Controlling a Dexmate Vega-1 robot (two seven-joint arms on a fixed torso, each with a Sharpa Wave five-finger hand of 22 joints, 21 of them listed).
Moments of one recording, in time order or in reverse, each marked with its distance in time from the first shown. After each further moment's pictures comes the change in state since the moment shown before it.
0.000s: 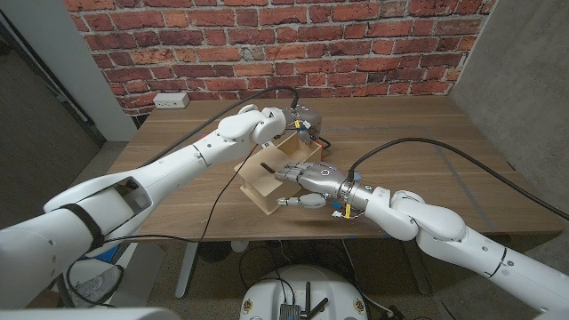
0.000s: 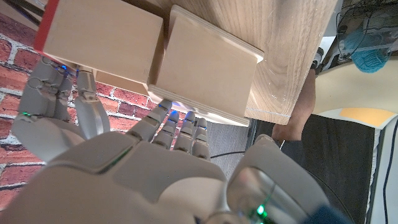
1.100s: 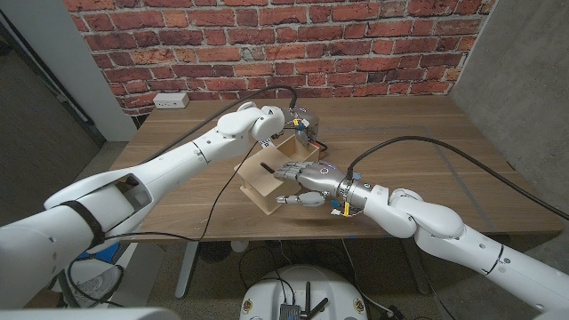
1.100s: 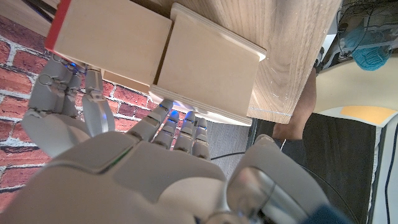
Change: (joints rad) left arm -0.020 -0.003 0.005 0.012 -0.037 0.007 -0.071; left_hand -0.001 0.001 -0.004 0.004 0.000 -0.003 0.003 0.000 0.000 0.000 0.000 0.000 0.000 0.000 0.000 -0.001 0.001 0.000 0.000 0.000 0.000; right arm 0.016 0.009 -0.008 0.012 0.010 0.001 0.010; right_hand 0.000 0.000 0.000 0.000 0.000 0.000 0.000 0.000 0.000 0.000 0.000 0.000 0.000 0.000 0.000 0.000 0.000 0.000 0.000 0.000 0.002
